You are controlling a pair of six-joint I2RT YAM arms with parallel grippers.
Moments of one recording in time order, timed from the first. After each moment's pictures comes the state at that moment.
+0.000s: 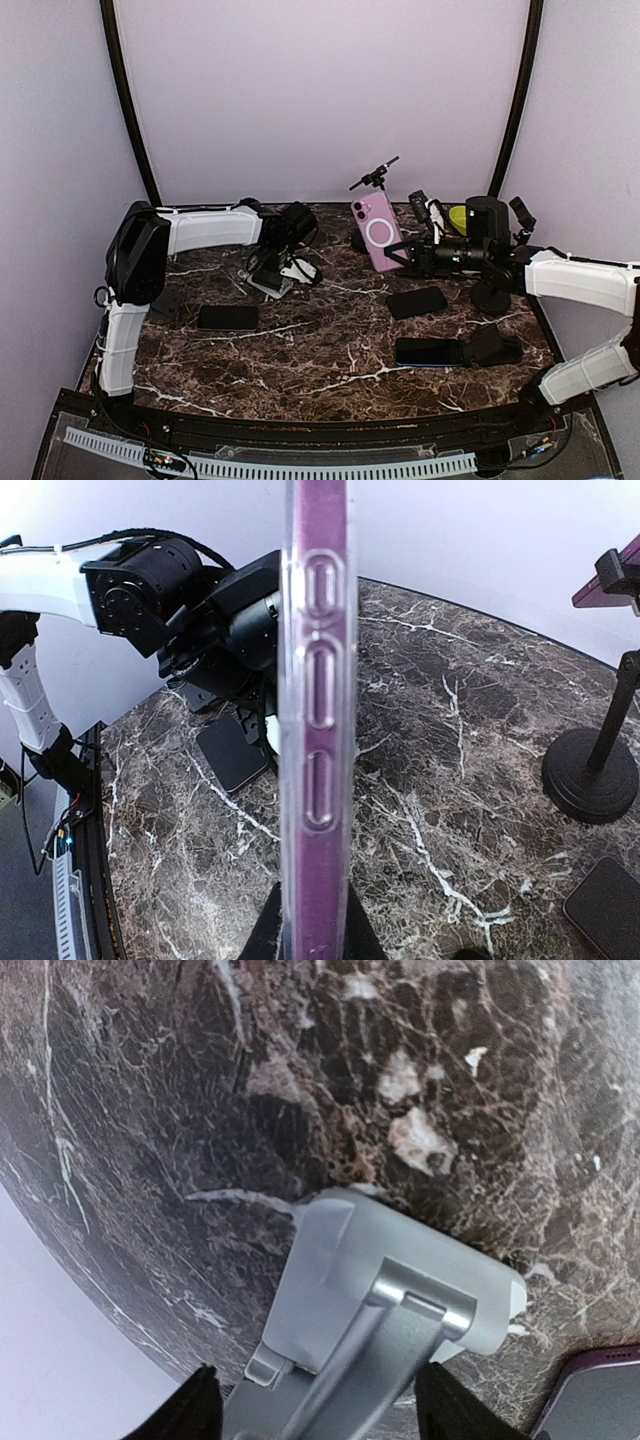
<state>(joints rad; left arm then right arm) -0.73 2.20 1.77 -0.88 -0.43 1.14 0.53 1.27 0.76 0.17 -0.58 0.12</state>
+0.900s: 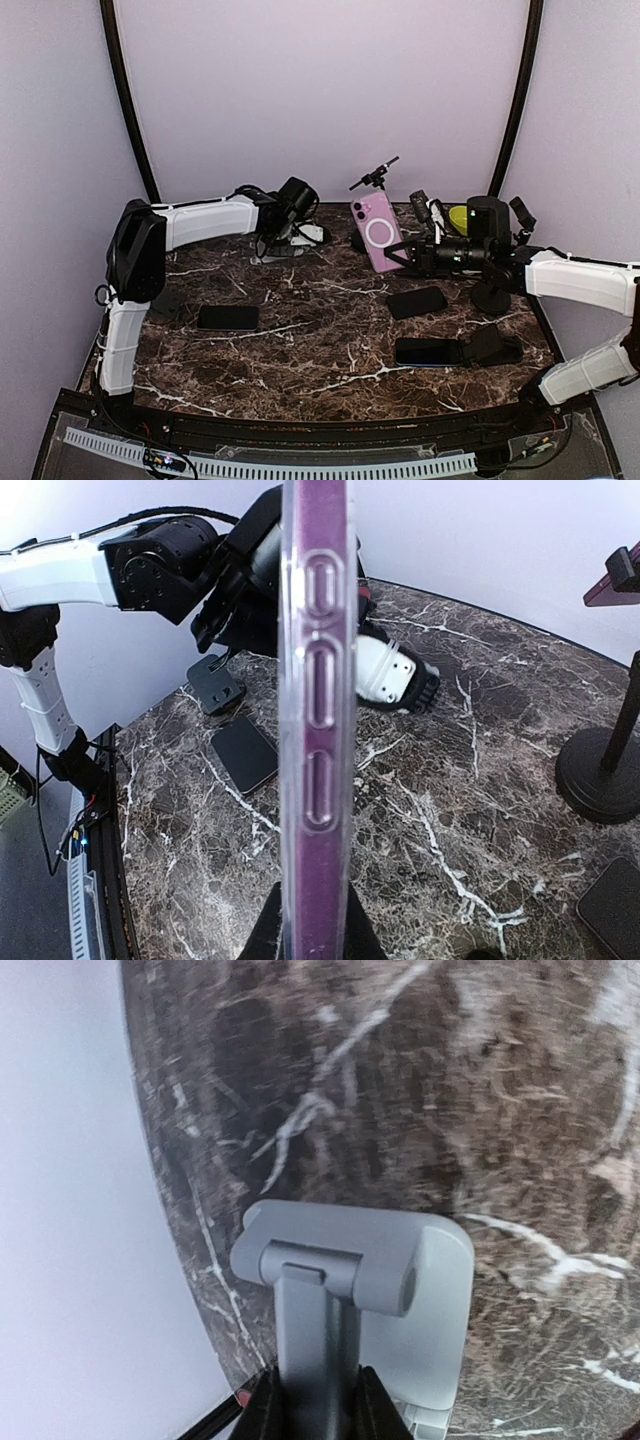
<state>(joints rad) -0.70 2.22 1.87 -0.69 -0.50 1.00 0.52 1.27 0.75 0.18 -0.62 0.15</state>
